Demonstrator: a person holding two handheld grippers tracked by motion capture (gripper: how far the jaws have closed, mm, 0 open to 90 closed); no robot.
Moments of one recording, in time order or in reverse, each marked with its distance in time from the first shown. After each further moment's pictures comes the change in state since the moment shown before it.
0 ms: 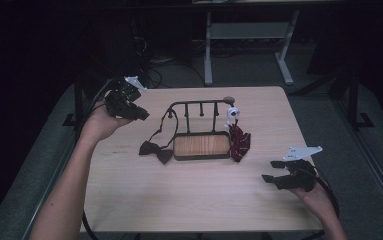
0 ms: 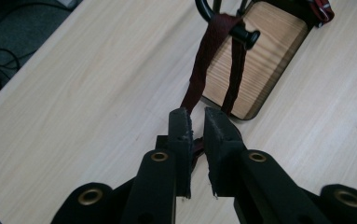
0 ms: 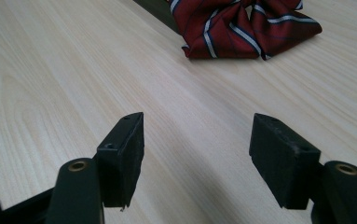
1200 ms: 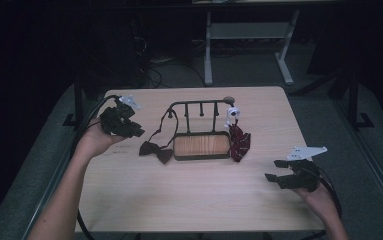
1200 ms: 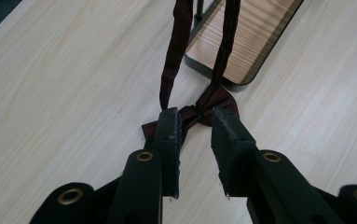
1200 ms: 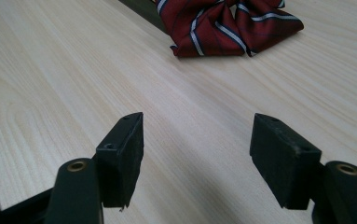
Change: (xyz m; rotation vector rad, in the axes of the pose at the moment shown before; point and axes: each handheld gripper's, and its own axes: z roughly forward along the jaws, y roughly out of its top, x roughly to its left) left arm -0.007 -0.043 0.018 0.016 -0.029 0.001; right arm -0.004 -0.004 -0.006 -0.012 -0.022 0.024
